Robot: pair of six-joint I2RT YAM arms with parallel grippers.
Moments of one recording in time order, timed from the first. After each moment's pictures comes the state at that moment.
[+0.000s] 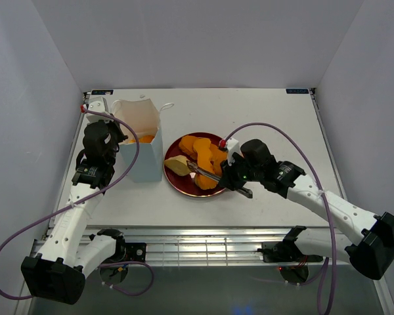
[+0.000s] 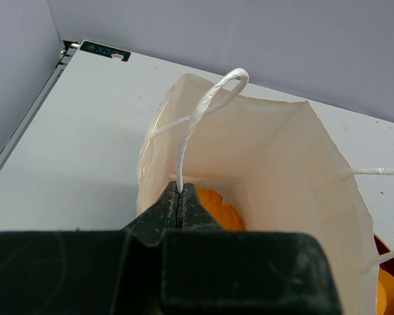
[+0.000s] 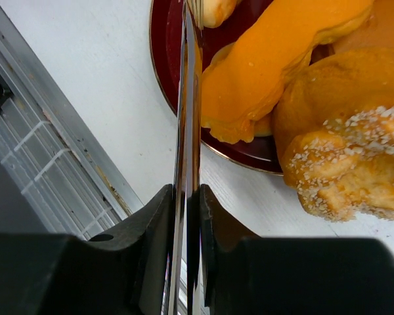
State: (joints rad) left arm -0.20 0.96 0.90 -0.09 -0.32 -0.23; right arm 0.78 1.11 0.86 -0.47 -0.27 0.07
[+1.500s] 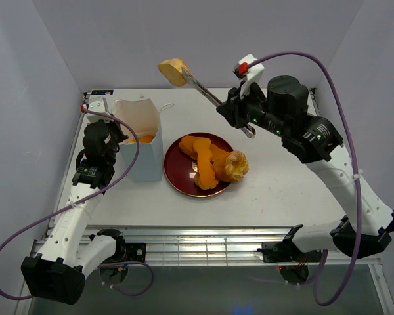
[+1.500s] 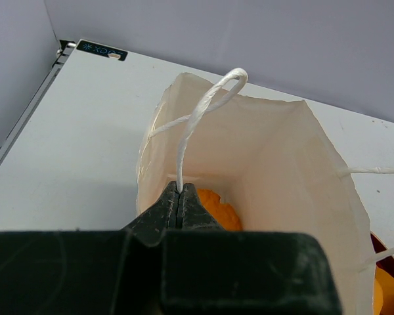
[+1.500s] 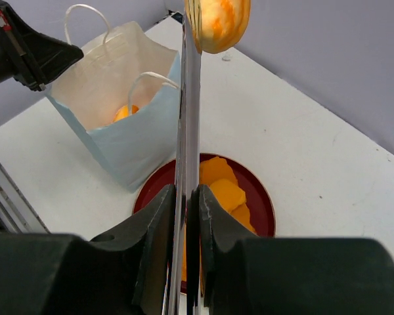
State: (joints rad) left arm -0.20 0.96 0.90 -0.09 -0.31 -0.23; right arm 0.78 1.30 1.80 -0.70 -0.01 0.00
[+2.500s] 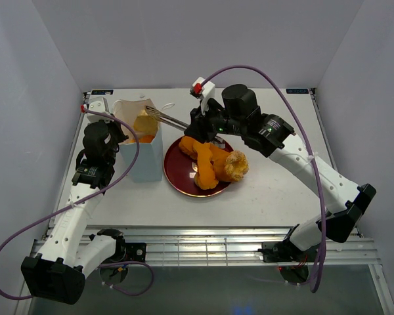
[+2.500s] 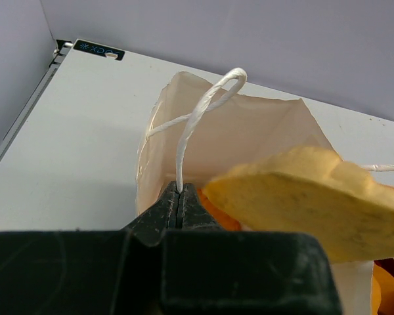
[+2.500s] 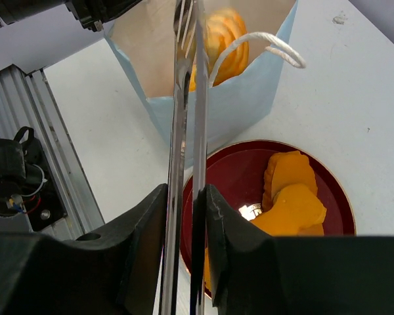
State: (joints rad) left arm -0.20 0.96 0.90 -0.09 -0.30 -0.23; right arm 0.85 1.49 1.70 -0.57 -0.27 0.00
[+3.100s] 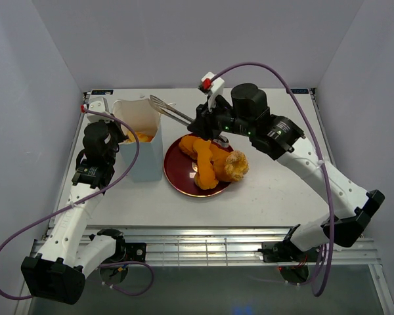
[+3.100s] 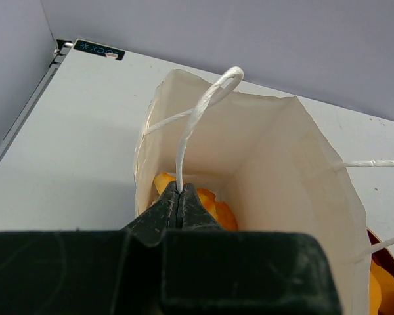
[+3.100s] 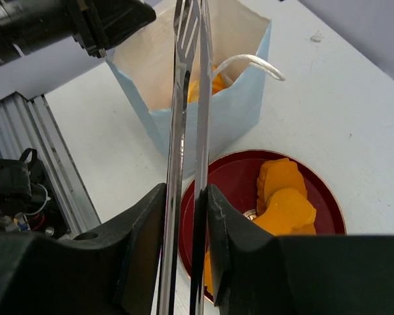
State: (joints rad) left arm -0.20 0.96 0.90 -0.09 -0.30 -0.23; right arm 0.85 1.45 1.70 -0.55 -0.23 0.03
